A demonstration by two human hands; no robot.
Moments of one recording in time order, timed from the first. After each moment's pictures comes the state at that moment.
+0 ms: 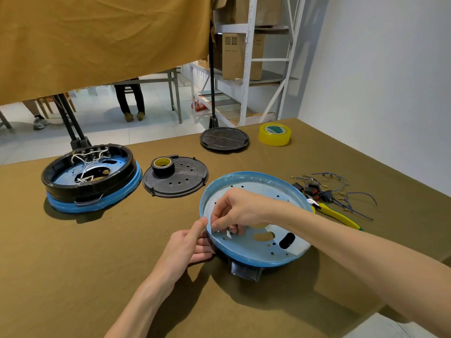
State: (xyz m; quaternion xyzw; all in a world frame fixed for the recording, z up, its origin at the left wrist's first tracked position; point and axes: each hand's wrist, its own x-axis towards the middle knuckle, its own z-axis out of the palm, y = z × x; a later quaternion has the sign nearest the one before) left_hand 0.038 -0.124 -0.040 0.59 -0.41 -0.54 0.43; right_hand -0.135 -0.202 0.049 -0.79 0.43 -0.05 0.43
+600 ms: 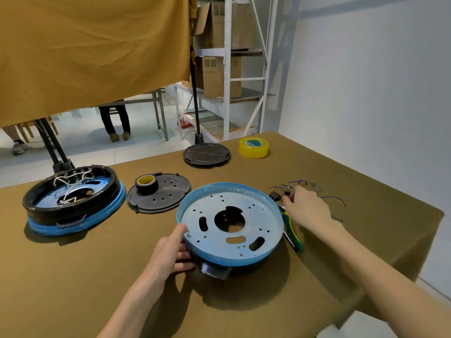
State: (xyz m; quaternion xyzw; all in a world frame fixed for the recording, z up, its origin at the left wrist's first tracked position) left_hand 0.023 -0.130 -0.020 0.63 -0.36 -0.54 0.42; right_hand -0.291 -0.209 0.021 -0.62 0.76 -0.17 0.05
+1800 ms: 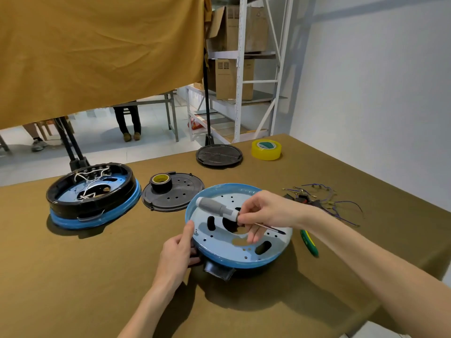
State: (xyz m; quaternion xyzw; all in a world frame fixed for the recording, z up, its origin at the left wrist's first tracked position) left_hand 0.029 -0.121 -0.033 0.62 -0.40 -0.46 0.50; right_hand -0.206 -0.188 0.070 -0.73 0.43 -0.13 0.52
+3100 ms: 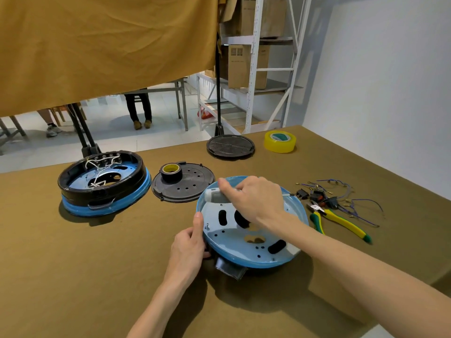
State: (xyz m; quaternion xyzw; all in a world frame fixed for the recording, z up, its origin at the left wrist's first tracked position) left_hand 0.031 -0.126 -0.047 0.63 -0.43 -0.42 0.48; right_hand -0.127 -0.201 0.037 -0.78 0.56 -0.28 -0.03
